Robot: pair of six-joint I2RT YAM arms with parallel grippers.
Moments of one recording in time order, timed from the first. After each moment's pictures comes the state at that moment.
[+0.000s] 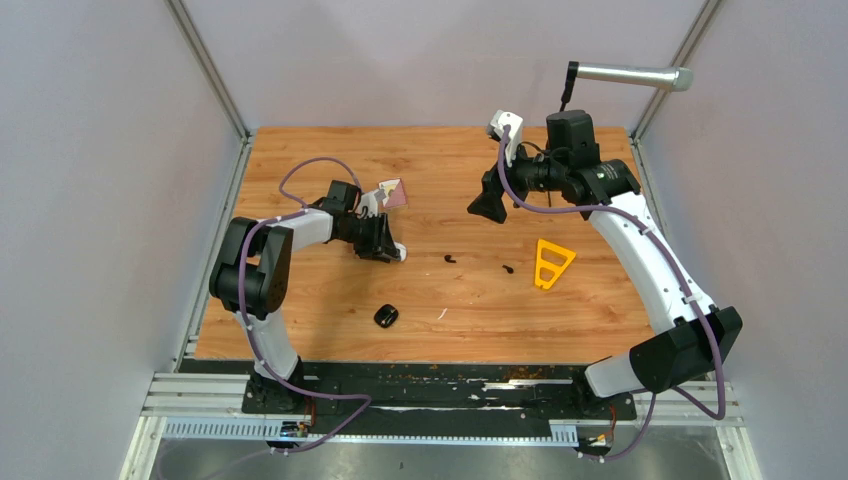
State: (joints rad) left arm -0.27 1.84 1.04 -0.27 0.63 -0.28; right arm 0.35 1.44 1.56 -0.72 -0.72 -0.37
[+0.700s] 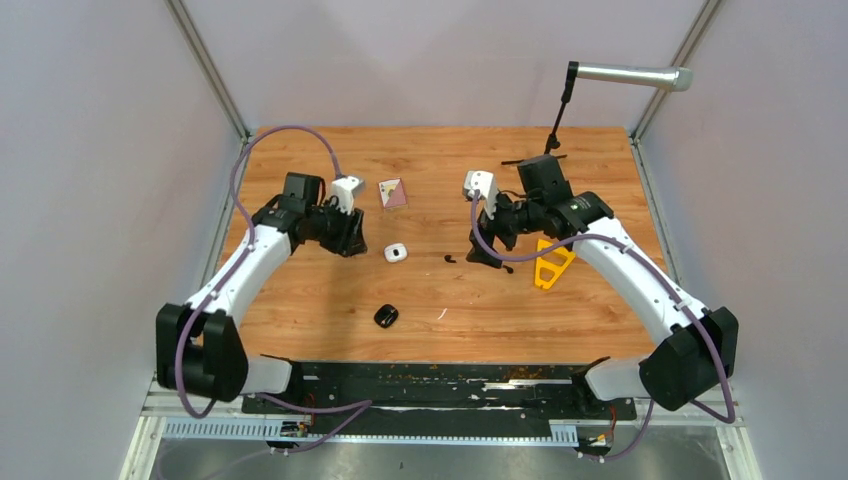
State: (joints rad) left arm -0.20 1.38 1.03 -0.59 0.47 0.12; right arm 0.46 1.36 1.27 -0.72 -0.64 -0.60
